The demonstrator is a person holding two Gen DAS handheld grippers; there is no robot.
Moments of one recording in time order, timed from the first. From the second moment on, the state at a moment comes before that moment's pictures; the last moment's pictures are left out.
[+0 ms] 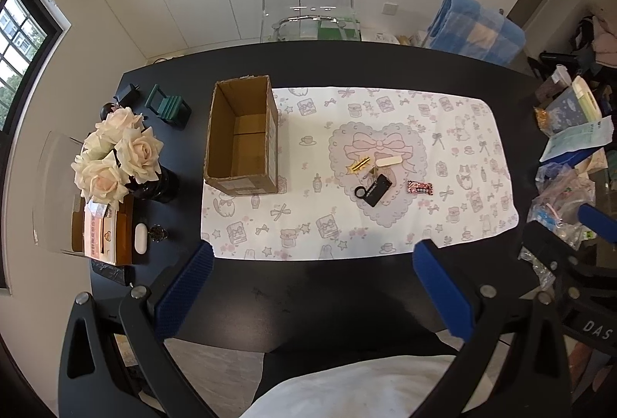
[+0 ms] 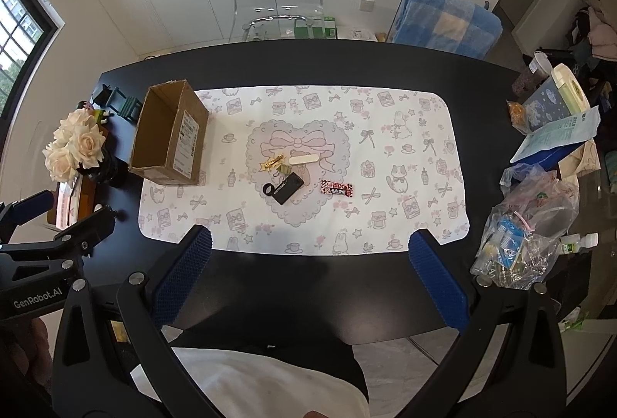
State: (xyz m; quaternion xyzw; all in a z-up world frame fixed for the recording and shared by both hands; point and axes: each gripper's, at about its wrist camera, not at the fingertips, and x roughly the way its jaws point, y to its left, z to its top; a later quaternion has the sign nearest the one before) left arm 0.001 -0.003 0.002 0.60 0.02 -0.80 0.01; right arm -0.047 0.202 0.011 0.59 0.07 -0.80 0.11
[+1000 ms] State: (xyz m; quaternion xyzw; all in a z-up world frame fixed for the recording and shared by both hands) left arm 0.001 -0.006 0.005 0.60 0.03 -0.80 0.02; right arm -0.041 0.200 0.023 0.58 0.05 -0.81 0.10
